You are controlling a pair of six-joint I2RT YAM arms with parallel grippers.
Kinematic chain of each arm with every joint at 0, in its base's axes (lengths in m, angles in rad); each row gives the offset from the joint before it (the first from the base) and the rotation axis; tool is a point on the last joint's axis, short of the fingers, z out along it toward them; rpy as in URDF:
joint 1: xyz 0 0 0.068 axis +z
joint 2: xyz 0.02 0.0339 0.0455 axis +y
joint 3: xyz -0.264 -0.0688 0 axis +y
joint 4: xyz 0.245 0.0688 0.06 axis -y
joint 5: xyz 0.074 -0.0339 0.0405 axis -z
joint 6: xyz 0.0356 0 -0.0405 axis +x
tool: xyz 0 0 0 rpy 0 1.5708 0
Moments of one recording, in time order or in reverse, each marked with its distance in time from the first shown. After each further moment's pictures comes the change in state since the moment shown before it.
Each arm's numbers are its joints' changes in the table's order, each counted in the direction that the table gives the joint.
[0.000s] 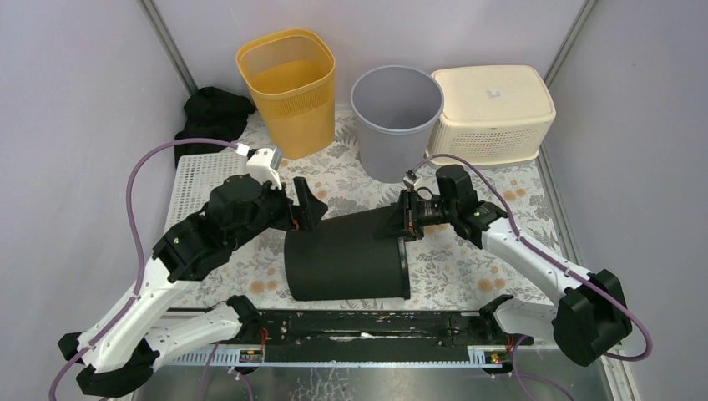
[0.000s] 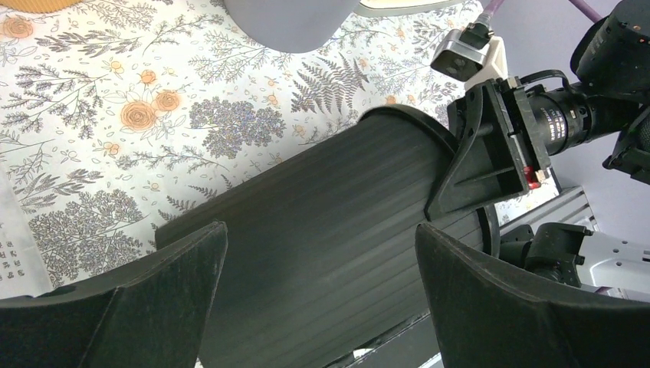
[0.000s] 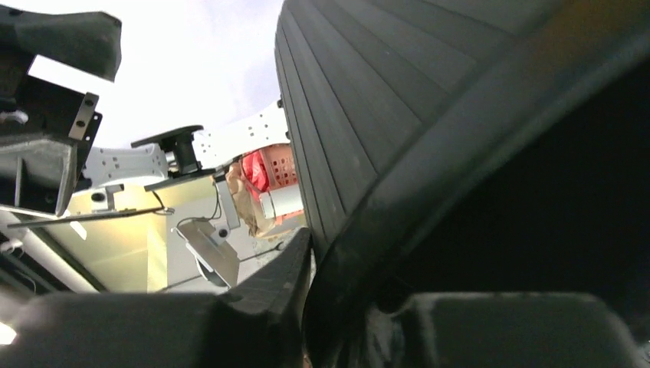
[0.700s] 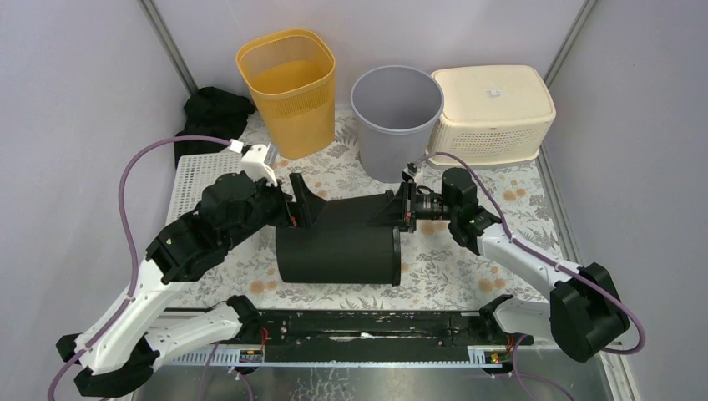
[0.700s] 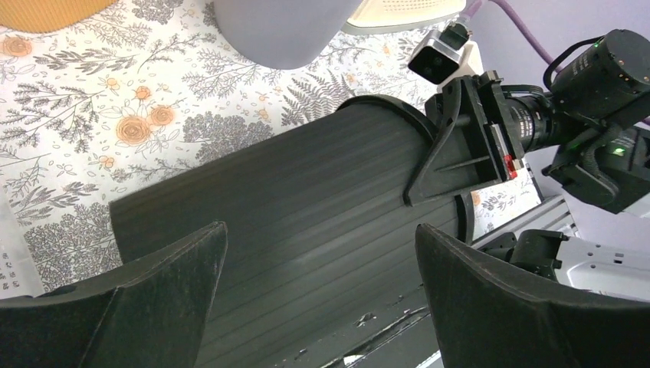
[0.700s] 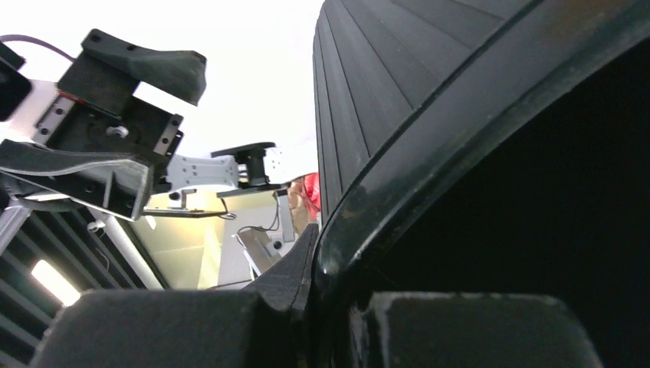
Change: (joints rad) left arm 0.000 0.008 -0.037 -0.001 0.001 -0.005; right arm 0.000 0.014 0.113 0.458 -0.032 0.318
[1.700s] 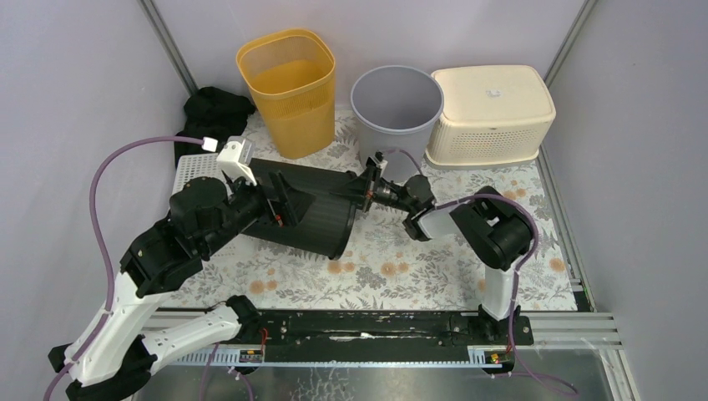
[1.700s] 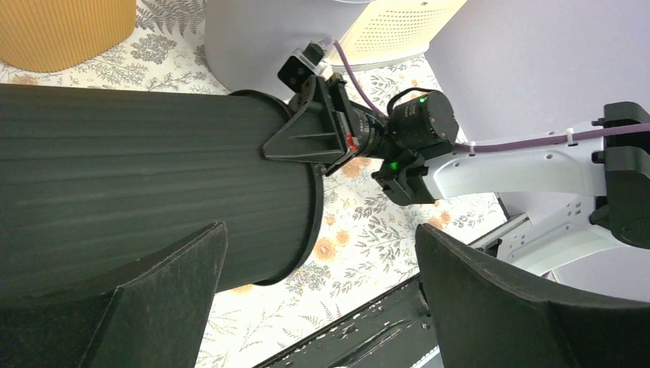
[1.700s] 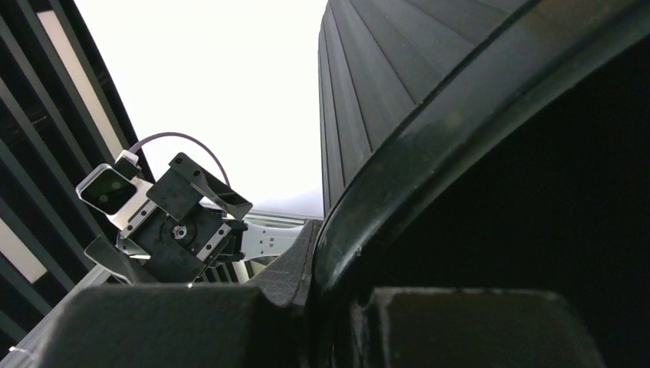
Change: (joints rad) left arm 0.000 -0.041 -0.095 -0.022 -0.005 0.000; right arm 0.121 0.691 -0.126 1.127 0.255 0.491
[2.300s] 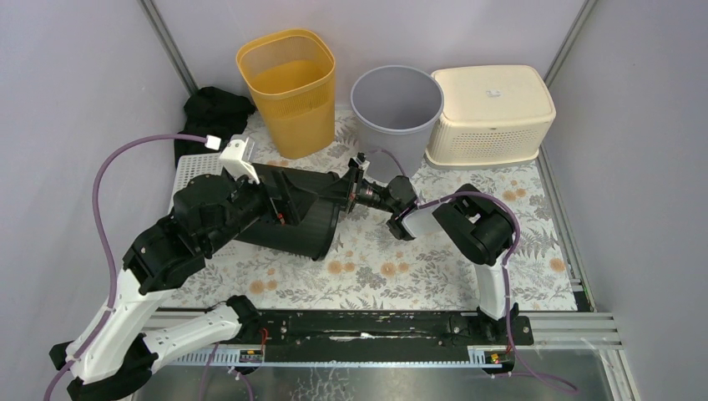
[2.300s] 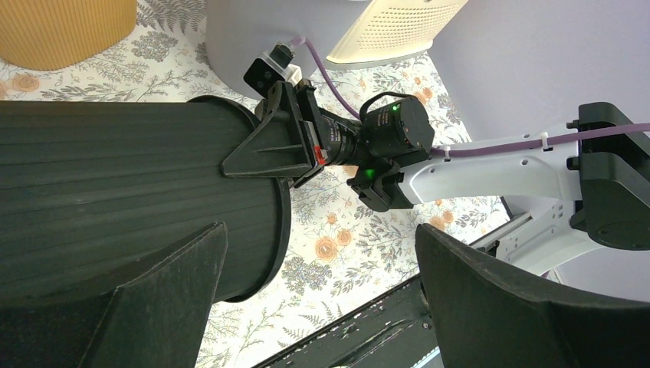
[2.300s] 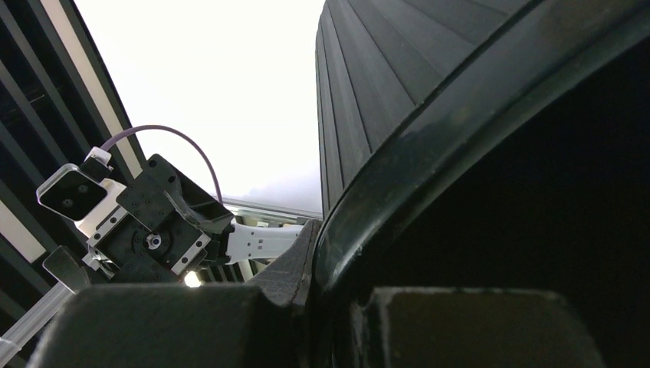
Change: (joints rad) left arm 0.000 0.018 -0.011 -0.005 -0.003 0.000; right arm 0.097 0.134 -0.150 0.021 0.054 -0.016
